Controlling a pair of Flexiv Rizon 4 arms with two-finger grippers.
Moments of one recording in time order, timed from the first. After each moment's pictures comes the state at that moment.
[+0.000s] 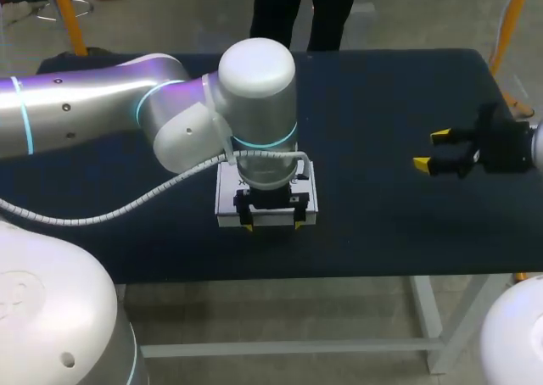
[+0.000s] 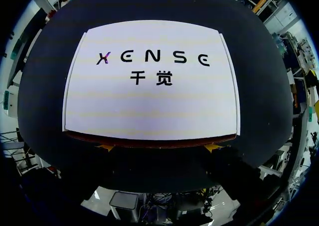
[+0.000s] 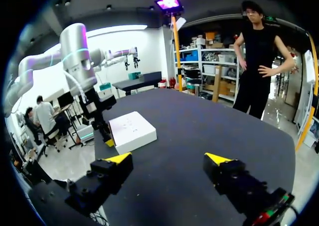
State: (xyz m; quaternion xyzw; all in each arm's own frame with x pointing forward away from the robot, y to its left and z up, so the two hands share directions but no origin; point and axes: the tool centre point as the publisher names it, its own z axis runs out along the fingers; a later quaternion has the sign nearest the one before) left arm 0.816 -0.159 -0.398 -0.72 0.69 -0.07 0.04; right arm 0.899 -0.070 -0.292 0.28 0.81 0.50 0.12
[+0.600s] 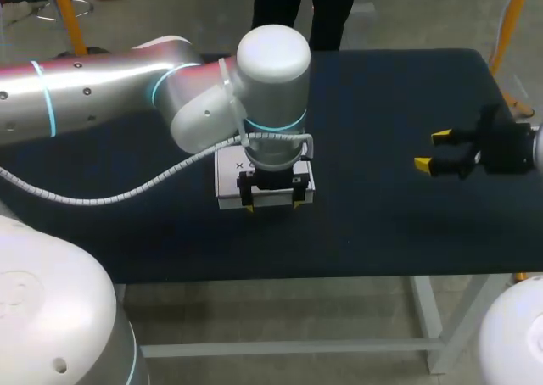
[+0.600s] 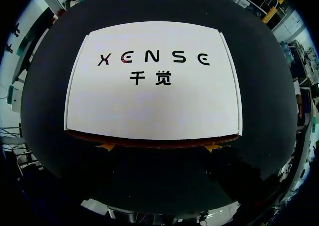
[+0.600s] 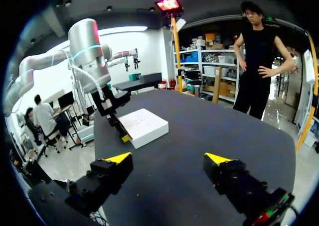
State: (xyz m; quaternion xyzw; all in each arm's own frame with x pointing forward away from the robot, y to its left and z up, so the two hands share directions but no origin) left arm 0.869 -0.159 -0.400 -0.74 0.67 -0.07 0.07; right arm 0.899 -0.071 -0.292 0.27 0.81 0.51 0.12
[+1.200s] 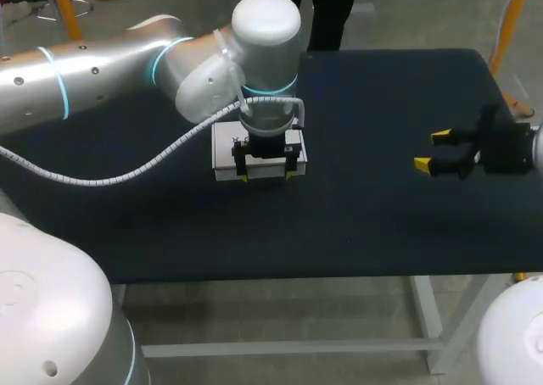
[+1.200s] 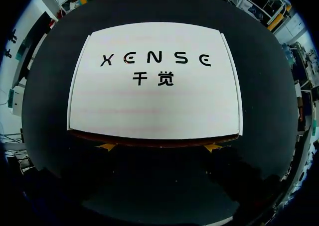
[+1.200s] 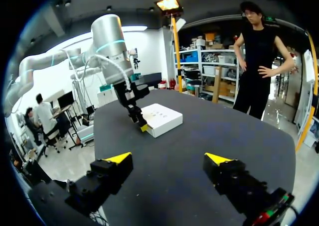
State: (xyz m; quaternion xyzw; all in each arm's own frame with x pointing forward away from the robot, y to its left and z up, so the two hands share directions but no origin) left arm 0.949 -0.143 -0.394 -0.74 0.67 -0.06 0.07; right arm 0.899 -0.071 -0.292 0.27 0.81 0.51 0.12
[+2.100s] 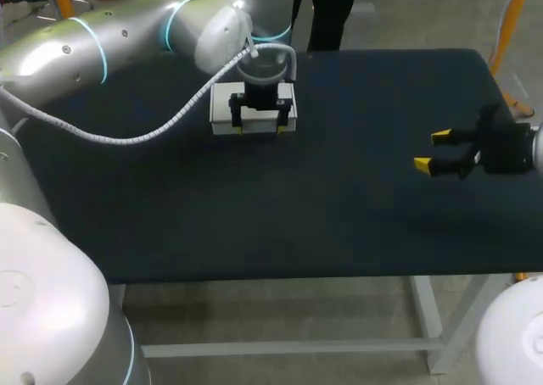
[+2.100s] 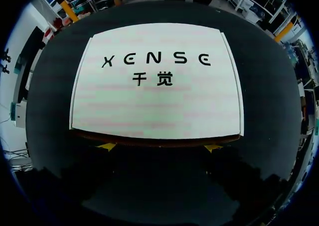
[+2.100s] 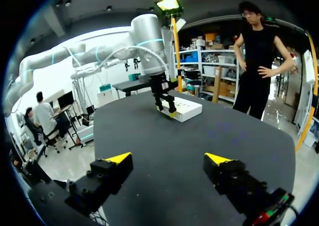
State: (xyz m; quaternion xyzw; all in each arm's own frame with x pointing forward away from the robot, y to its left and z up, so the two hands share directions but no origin) left arm 1.092 -0.124 -0.389 -0.72 0.68 -0.05 0.08; right arm 0.899 -0.071 -0.292 0.27 0.81 0.51 0.12
